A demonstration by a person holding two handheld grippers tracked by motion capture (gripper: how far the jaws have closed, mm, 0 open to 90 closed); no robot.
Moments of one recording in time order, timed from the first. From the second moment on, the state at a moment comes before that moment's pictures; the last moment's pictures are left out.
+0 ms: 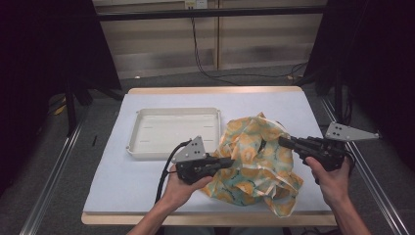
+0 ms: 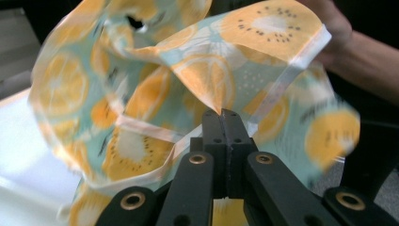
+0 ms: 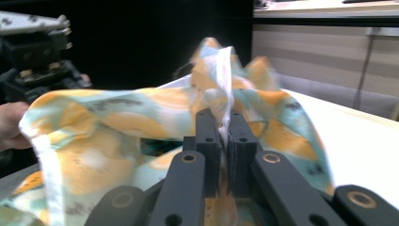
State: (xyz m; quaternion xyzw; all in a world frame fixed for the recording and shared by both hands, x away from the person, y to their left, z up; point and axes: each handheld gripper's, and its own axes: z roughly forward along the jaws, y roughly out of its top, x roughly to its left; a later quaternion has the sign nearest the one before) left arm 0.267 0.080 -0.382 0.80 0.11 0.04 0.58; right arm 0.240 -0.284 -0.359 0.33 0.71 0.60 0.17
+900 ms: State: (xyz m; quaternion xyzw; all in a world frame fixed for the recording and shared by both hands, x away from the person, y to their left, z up) left arm 0.263 0.157 -0.413 0.82 0.18 0.04 0.54; right arm 0.246 -0.336 -0.382 0.42 0.67 0.58 0.21
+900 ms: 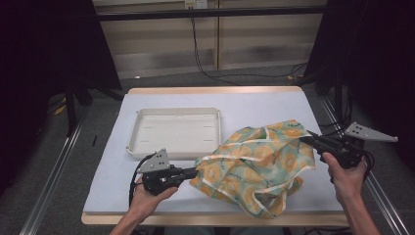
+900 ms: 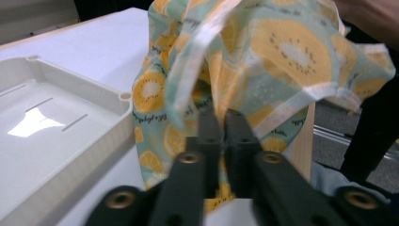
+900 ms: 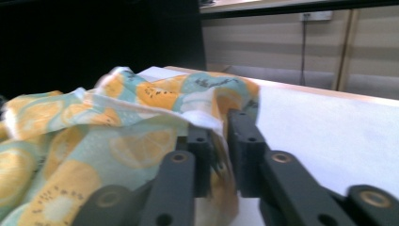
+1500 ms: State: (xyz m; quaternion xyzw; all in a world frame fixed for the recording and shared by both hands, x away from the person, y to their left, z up) left arm 0.251 0.146 -0.375 0.79 0.14 0.05 0.60; right arm 0.232 -0.333 -0.362 0.39 0.68 0.58 0.24
